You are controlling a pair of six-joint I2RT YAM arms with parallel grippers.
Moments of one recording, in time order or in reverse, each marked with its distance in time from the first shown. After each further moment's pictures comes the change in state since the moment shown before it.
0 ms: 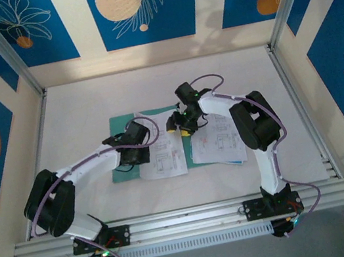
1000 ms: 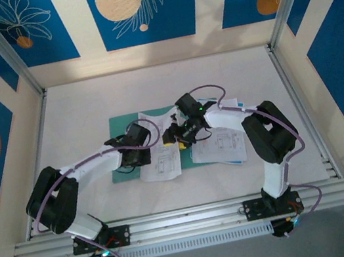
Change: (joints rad) left arm 0.000 0.024 -0.032 0.050 0.019 -0.025; right arm 0.102 -0.215 -0.255 0.154 -0.173 0.062
